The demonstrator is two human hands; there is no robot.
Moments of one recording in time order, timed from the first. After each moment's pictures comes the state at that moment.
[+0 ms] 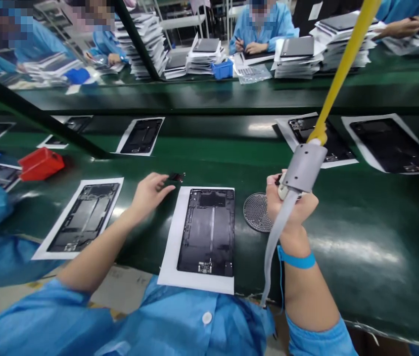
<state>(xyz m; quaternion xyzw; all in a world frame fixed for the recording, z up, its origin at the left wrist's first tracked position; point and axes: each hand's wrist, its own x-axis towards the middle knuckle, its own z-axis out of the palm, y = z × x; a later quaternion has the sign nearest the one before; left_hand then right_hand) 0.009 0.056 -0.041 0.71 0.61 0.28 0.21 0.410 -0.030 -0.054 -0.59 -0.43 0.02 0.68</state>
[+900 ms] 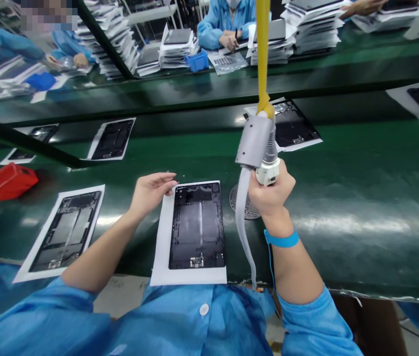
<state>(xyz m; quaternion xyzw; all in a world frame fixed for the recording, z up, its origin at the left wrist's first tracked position) 0.086 0.049 -0.025 0.62 0.55 0.35 0.43 0.425 -0.028 -0.081 -0.59 -0.47 0.04 0.66</state>
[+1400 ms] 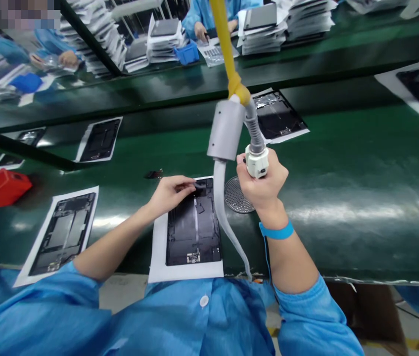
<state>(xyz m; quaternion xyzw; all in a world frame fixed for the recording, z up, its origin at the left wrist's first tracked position) 0.127 0.043 -0.047 0.78 0.42 0.22 0.40 0.412 -0.030 -0.057 -0.58 -0.48 -0.01 0.66</state>
